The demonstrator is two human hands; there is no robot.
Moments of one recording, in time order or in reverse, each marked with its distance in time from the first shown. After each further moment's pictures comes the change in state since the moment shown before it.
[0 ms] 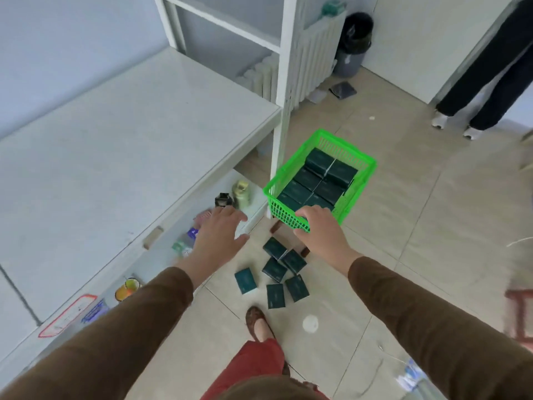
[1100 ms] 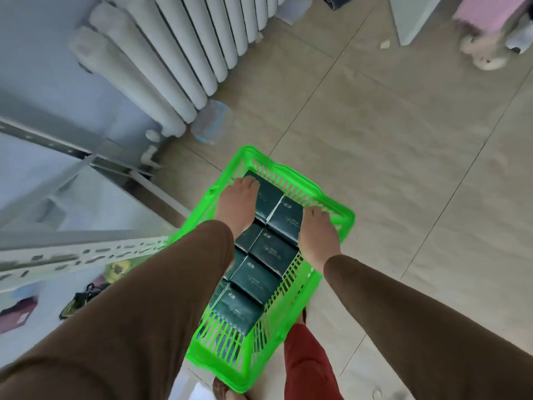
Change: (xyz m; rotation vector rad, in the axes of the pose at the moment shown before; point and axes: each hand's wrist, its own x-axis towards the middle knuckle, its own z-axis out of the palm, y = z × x) left_hand 0.582 0.123 0.294 0.285 -0.349 0.049; right_hand 0.406 0.394 0.057 -0.142 -0.267 0.232
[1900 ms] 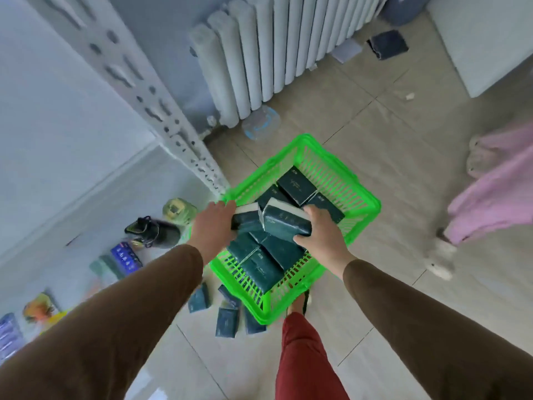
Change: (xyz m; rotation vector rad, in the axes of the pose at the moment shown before) left_hand -0.255 -0.065 -0.001 -0.130 0.106 -0.352; right_hand -0.140 -0.082 -0.029 0.353 0.004 -0.256
